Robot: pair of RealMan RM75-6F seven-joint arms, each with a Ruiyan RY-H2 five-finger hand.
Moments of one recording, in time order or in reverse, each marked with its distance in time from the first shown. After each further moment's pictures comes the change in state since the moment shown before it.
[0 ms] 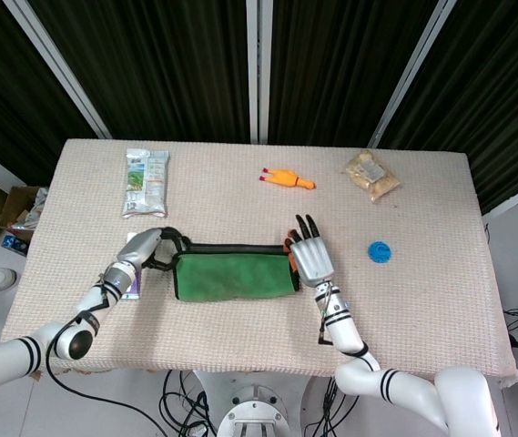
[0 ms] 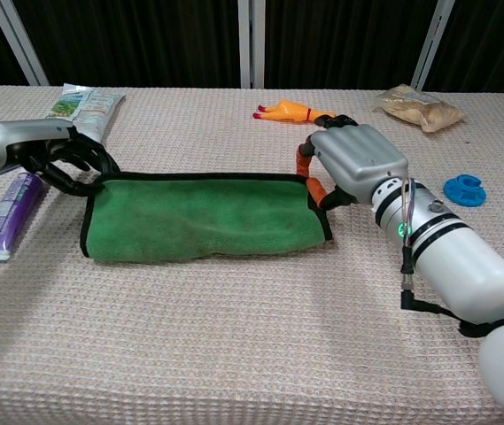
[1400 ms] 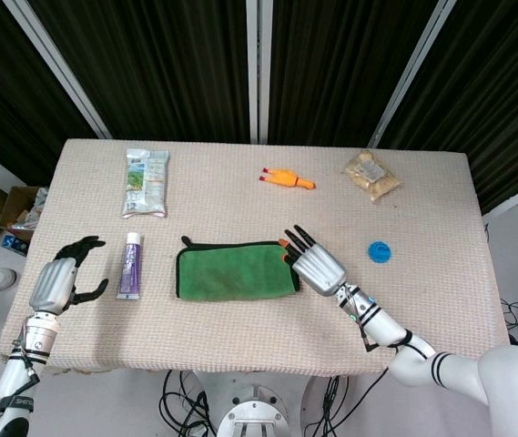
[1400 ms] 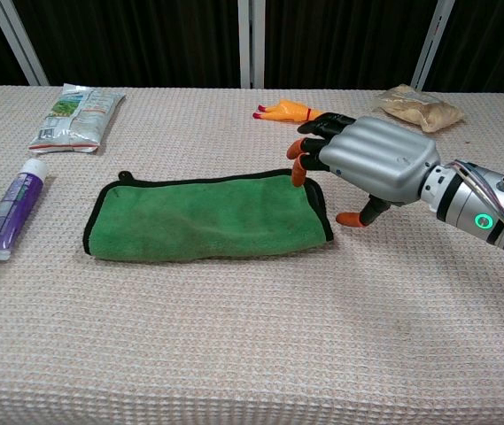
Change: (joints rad) left arm 0.404 0.233 0.120 -0.345 0.183 0.604 0.139; right arm 0.071 0.326 -0.243 -0.092 -0.320 -0.025 0.175
